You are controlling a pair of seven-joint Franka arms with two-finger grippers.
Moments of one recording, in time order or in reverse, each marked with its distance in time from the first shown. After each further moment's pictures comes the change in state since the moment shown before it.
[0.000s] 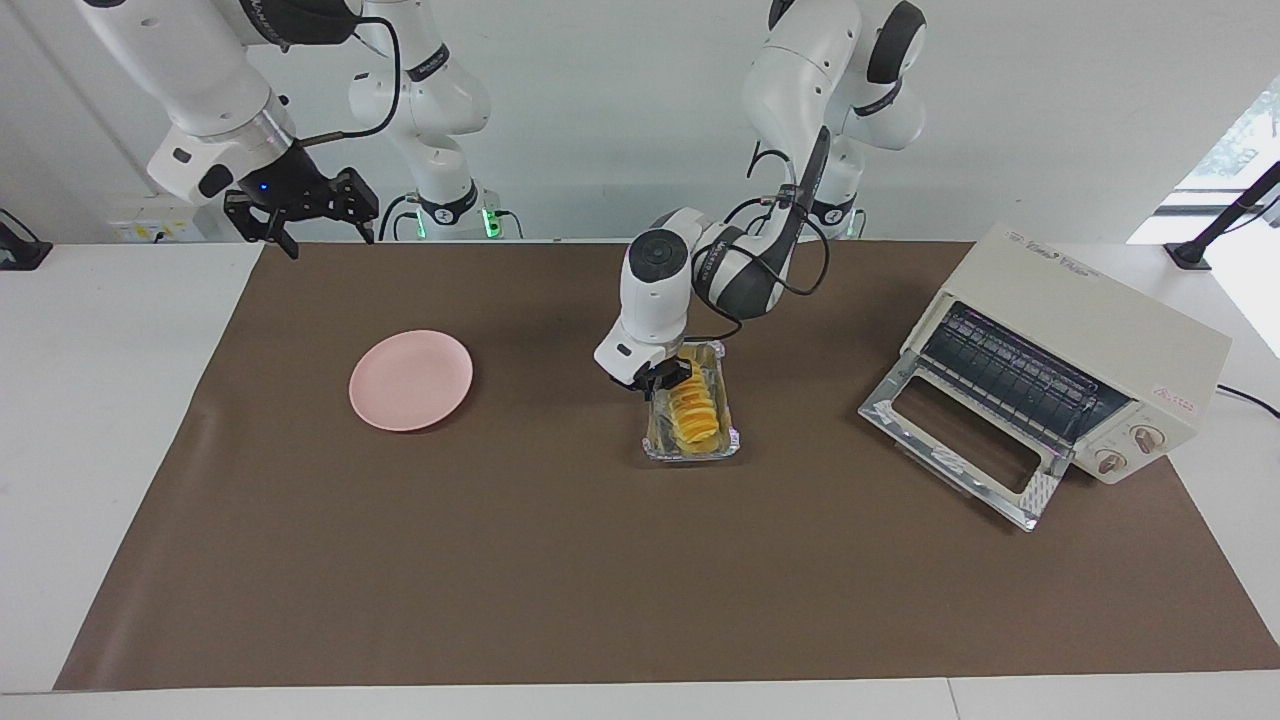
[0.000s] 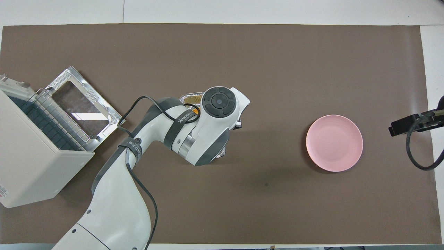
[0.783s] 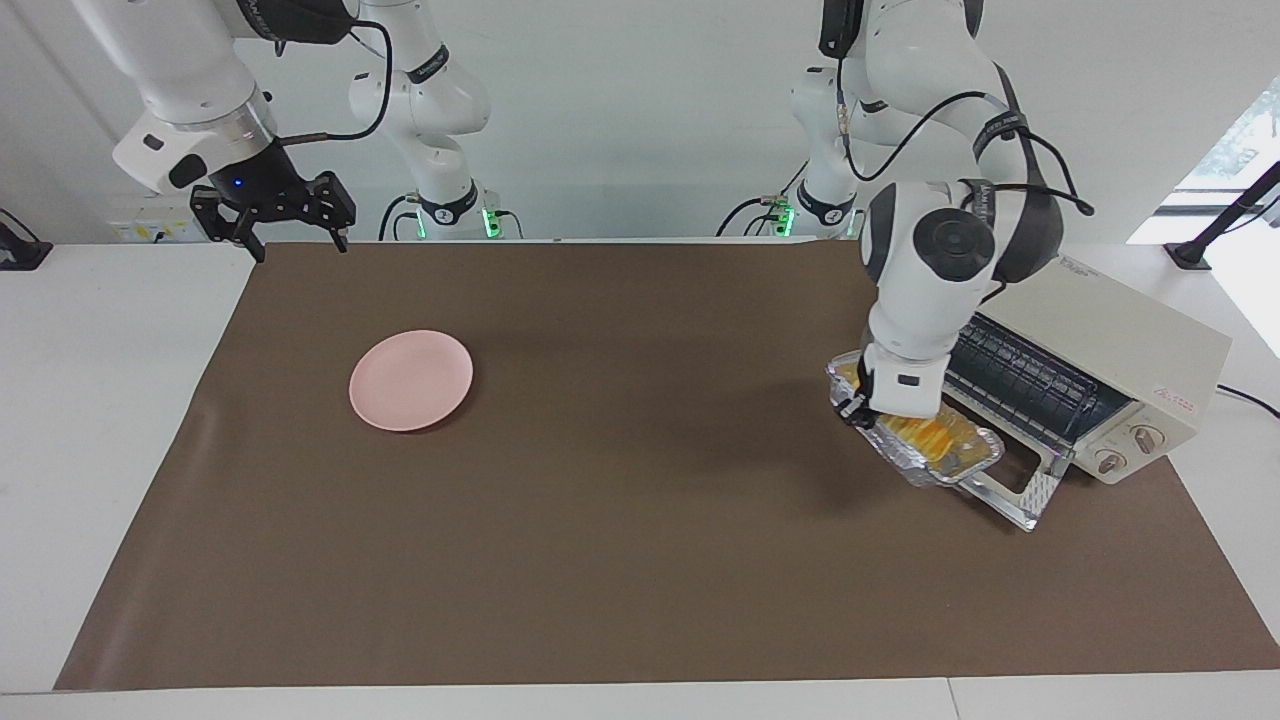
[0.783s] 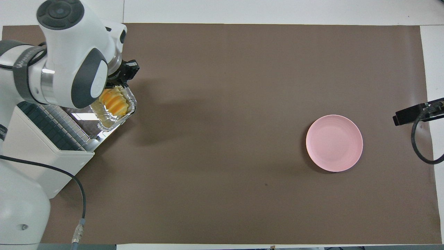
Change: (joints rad) left arm 0.154 -0.076 0.380 0.163 0.000 -0.283 0.002; right arm -0.001 0.025 0.004 0.062 0.006 0.012 0.000
